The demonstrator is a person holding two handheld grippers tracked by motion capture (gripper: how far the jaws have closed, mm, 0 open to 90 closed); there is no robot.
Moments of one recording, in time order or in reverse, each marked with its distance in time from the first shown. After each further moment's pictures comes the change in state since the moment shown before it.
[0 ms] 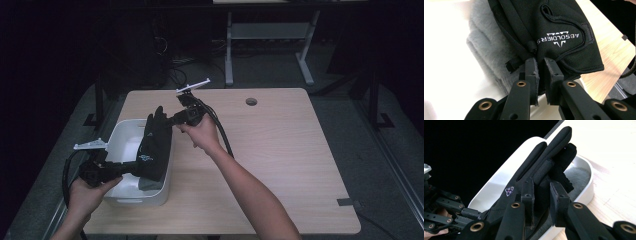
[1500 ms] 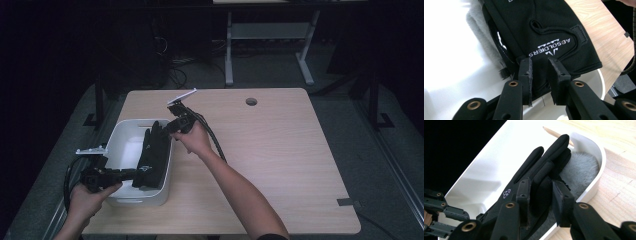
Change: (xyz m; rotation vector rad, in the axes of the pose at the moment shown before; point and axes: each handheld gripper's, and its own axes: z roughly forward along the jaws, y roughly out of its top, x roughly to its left) left arm 0.019 -0.020 0.010 0.047 -0.024 -0.080; right arm -0.016 -0.008 0.051 0.110 -0.035 0.001
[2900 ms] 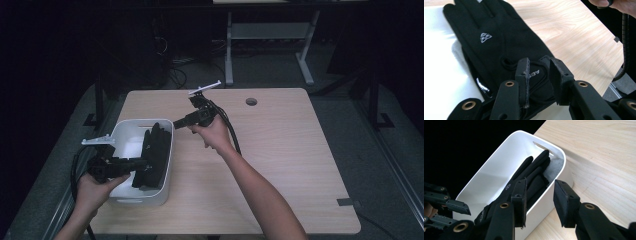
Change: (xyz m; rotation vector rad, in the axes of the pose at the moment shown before) left arm -0.032 0.032 0.003 -0.047 -0.026 0.091; right arm -0.016 -0.010 -0.064 -0.100 -0.001 0.010
